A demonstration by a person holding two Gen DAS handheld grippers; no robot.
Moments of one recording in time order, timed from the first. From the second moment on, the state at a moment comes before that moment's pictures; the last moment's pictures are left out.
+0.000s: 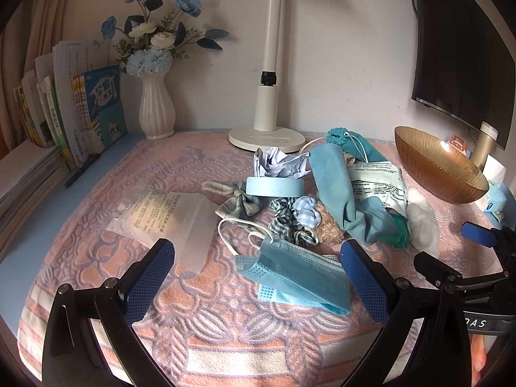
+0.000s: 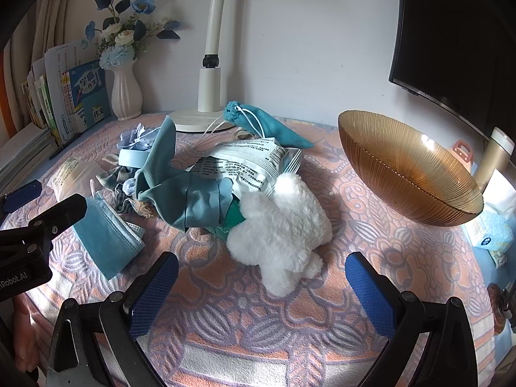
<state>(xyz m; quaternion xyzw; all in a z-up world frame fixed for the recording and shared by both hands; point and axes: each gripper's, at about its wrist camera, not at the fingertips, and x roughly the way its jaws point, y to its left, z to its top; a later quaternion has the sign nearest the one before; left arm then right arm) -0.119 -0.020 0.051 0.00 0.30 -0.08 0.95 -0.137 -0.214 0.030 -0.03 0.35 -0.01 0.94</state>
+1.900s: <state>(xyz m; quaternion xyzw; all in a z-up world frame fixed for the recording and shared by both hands) 0.014 -0.088 0.249 0.01 0.27 -0.28 0.92 -0.100 -0.331 0.178 0.09 0.25 -0.02 0.96</state>
